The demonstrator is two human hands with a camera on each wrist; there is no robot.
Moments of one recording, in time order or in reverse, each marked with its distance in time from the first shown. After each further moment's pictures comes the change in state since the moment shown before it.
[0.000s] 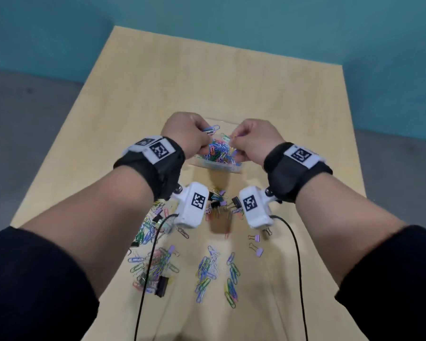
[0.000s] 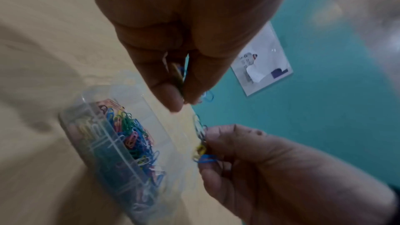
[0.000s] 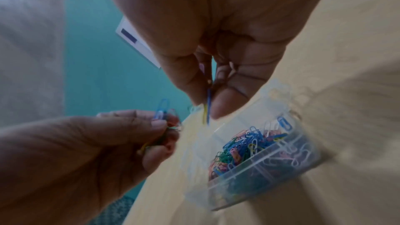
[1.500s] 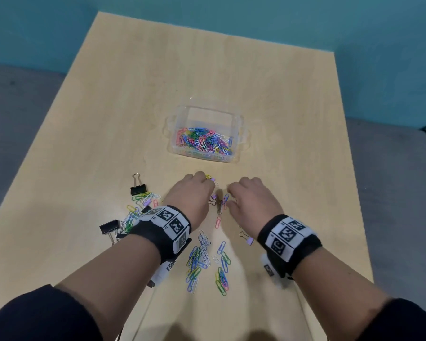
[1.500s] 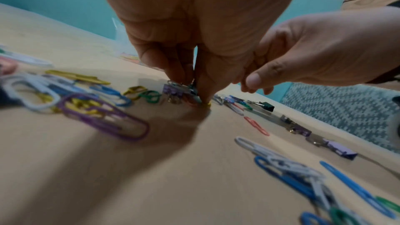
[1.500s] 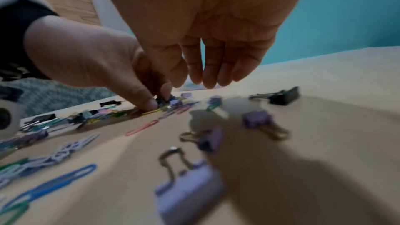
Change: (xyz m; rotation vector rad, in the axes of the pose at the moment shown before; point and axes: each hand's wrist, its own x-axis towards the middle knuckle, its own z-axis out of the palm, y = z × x) left_hand -0.075 -0.092 0.066 1.026 -0.215 0.370; right_hand -0.090 0.108 0.025 -0.889 -0.063 -0.359
